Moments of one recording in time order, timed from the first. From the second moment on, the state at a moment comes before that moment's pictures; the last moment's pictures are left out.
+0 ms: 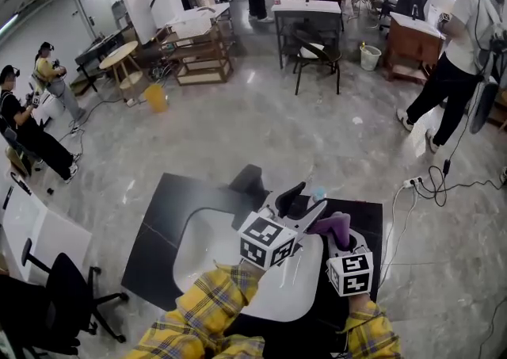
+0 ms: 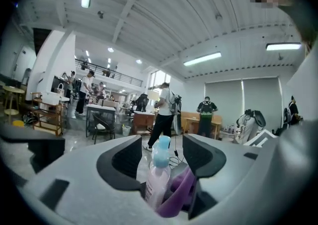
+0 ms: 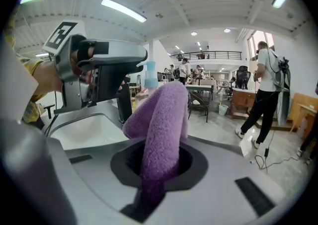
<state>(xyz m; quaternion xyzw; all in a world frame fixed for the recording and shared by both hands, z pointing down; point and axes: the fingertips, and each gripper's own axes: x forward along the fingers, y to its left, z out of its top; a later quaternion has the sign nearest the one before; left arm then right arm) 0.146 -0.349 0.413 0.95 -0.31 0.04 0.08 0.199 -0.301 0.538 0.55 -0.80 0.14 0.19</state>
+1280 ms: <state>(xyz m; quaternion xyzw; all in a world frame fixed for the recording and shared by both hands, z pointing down) 0.167 -0.359 0.477 0.97 -0.16 0.17 0.08 0.200 -0.297 0.540 0.55 -0.80 0.16 0.19</state>
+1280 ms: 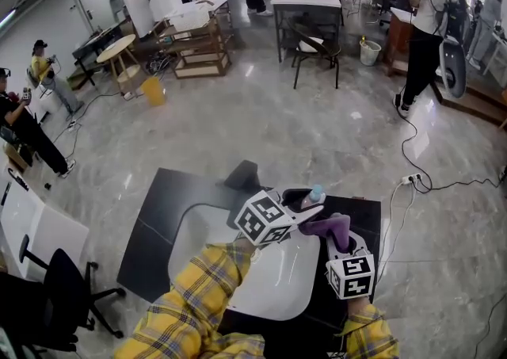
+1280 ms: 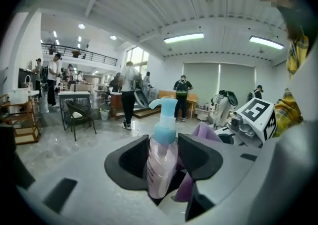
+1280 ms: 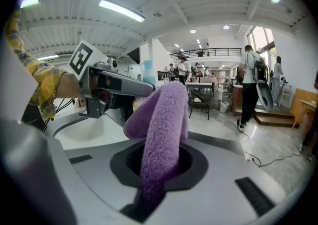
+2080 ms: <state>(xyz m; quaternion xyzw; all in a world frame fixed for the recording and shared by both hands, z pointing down) 0.165 -0.366 0.471 0.97 -0.17 0.14 0.08 0.208 -0.301 0.541 0.54 -0.80 0.17 0.18</state>
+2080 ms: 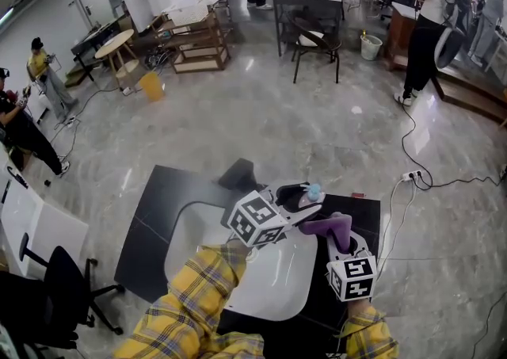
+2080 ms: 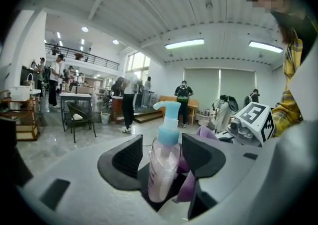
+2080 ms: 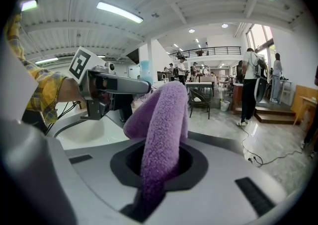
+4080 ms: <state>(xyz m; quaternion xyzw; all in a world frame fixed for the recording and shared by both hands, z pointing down) 0.170 -0.369 0.483 0.94 -0.29 0.15 0.10 0.237 -0.315 0.500 0.56 -0.81 0.10 0.18</state>
